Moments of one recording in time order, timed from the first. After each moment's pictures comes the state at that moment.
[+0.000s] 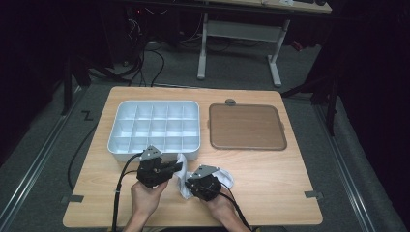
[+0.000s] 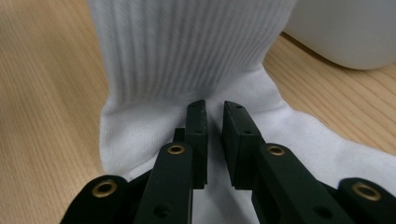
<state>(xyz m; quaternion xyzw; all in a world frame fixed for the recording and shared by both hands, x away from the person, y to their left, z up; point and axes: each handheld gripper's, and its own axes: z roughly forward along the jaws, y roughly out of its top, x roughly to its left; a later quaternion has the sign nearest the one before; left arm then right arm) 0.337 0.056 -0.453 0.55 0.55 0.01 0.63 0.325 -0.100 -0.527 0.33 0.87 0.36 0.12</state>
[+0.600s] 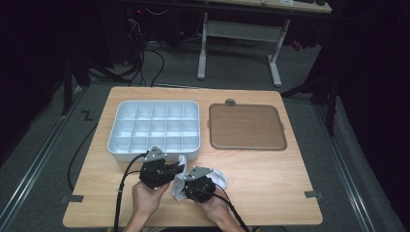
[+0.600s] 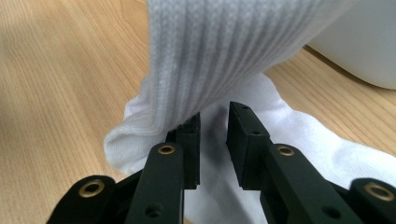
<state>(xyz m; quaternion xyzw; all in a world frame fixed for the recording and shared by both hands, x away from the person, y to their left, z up) 0.335 0.052 -0.458 0.57 0.55 0.02 0.61 0.321 -0.086 -0.525 0.32 0.87 0.37 0.11</state>
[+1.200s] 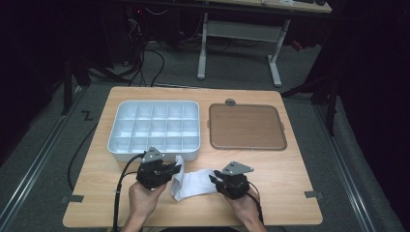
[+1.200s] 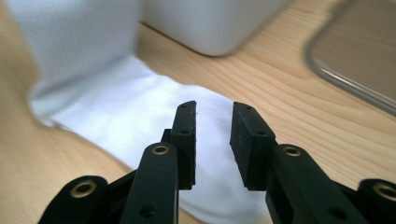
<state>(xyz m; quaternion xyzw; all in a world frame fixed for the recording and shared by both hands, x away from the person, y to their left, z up) 0.333 0.058 -0.457 0.57 0.55 0.04 0.61 0.309 -0.181 -0.493 0.40 0.82 0.38 0.18</state>
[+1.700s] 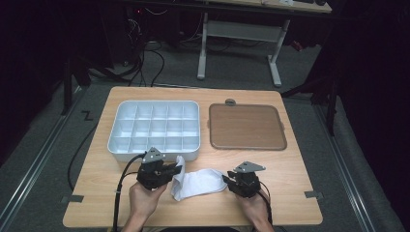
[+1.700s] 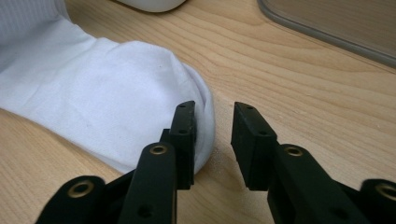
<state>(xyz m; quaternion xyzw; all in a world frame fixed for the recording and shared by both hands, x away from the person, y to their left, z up) 0.332 0.056 -0.457 0.58 0.55 0.03 0.61 0.318 -0.212 -0.516 0.45 0.80 0.35 0.17</state>
